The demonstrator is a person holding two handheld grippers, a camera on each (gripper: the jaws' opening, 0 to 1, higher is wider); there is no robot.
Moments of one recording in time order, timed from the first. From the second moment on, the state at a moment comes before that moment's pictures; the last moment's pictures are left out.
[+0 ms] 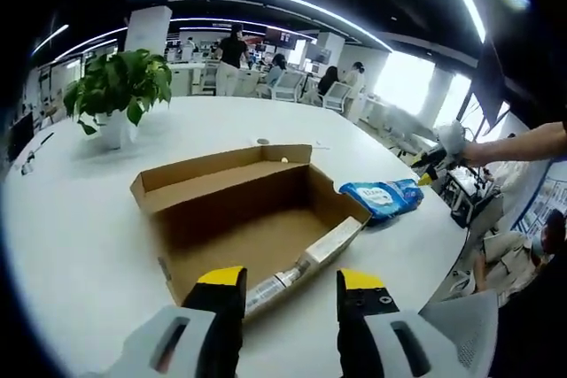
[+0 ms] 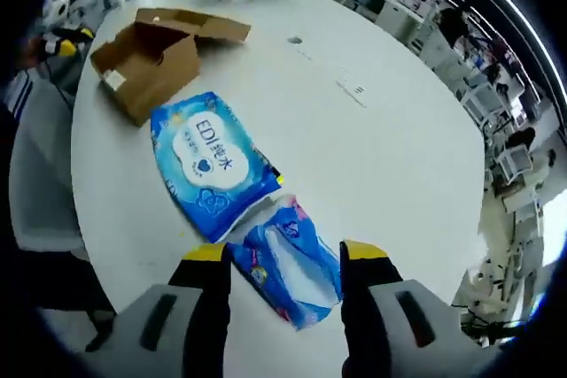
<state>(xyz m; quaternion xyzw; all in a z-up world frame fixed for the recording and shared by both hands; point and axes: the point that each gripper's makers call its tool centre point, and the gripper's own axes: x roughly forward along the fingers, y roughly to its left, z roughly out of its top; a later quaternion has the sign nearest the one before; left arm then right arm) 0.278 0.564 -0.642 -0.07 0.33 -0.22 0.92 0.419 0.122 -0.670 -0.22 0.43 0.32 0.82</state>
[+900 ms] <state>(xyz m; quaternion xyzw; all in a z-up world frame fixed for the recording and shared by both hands) 0.274 0.572 -0.642 -0.09 0.33 -0.21 0.92 0.423 0.261 -0.650 -0.15 0.37 0.41 0.82</state>
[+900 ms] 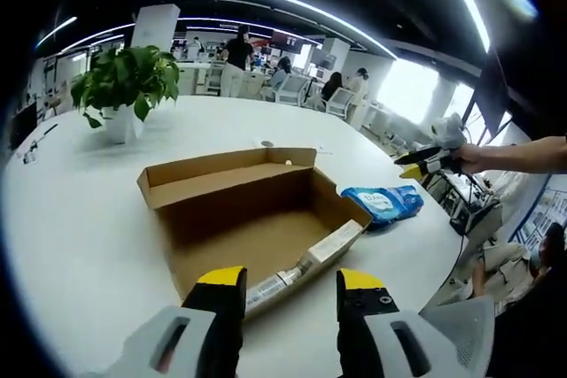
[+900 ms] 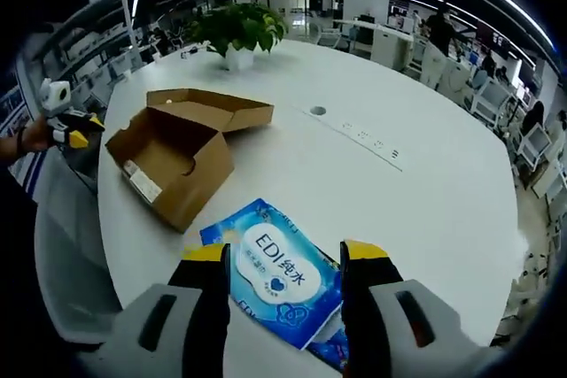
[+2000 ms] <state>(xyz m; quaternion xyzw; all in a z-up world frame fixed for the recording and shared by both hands) 0.265 0.611 -0.641 -0.11 0.31 -0.17 0.93 0.395 0.428 -0.653 -0.20 0.33 0.56 0.74</state>
